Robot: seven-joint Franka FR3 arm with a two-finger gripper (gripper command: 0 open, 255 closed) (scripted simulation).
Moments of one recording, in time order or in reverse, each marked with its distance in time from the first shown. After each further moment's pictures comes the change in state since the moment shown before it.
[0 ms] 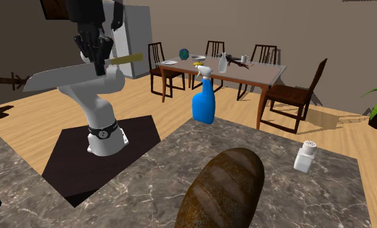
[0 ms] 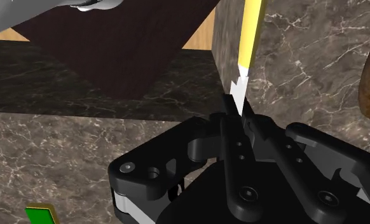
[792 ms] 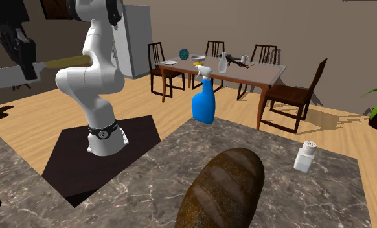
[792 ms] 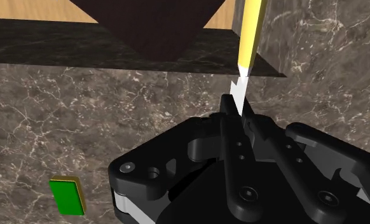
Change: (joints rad) arm -0.088 0.037 -0.288 -0.011 -0.228 0.032 -0.284
